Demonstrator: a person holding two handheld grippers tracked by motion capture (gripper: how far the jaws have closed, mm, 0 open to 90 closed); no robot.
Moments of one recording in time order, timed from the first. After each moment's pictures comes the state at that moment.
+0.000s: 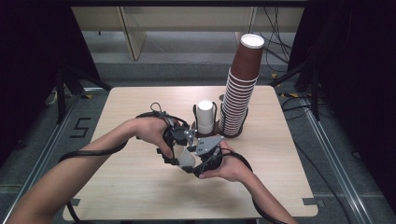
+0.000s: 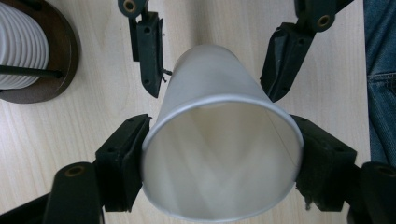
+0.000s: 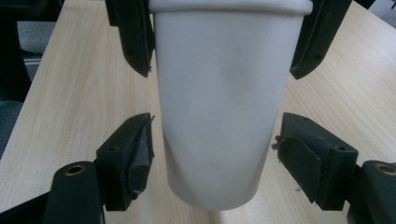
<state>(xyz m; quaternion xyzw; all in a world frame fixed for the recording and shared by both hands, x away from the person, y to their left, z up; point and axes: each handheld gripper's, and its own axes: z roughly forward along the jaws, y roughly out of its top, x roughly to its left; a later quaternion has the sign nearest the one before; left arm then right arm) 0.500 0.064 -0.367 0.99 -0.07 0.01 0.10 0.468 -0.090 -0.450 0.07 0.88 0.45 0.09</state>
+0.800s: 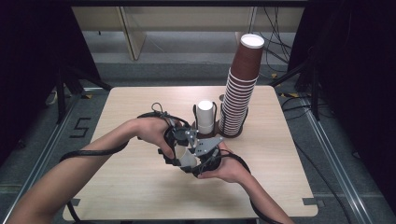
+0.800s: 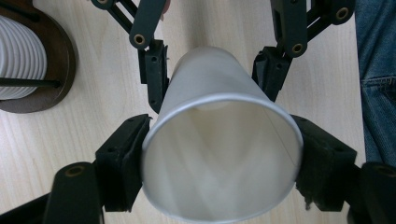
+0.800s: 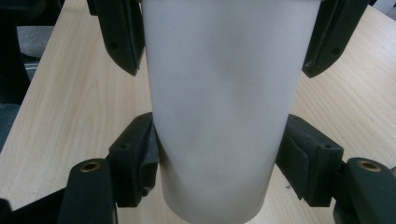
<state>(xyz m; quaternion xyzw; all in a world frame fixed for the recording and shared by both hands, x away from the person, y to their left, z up) 0.496 0.062 -0.367 0.99 -0.06 0.00 0.12 0.469 -0.088 -0.459 0.07 0.88 0.46 0.08</state>
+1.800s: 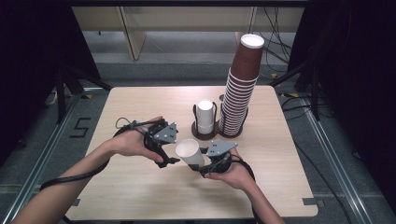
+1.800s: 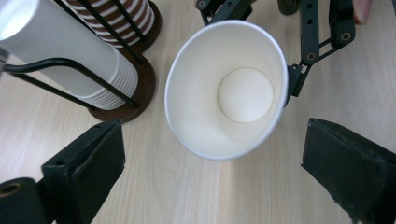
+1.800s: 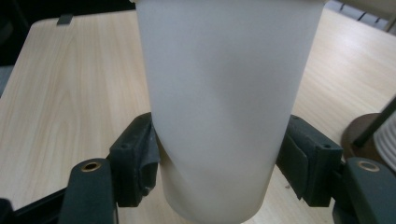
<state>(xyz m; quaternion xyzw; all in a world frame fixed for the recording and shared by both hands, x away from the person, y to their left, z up) 0.476 0.125 -0.377 0.93 0.03 0.14 0.34 0.463 -0.119 -0.477 0.16 0.84 0.51 0.11</state>
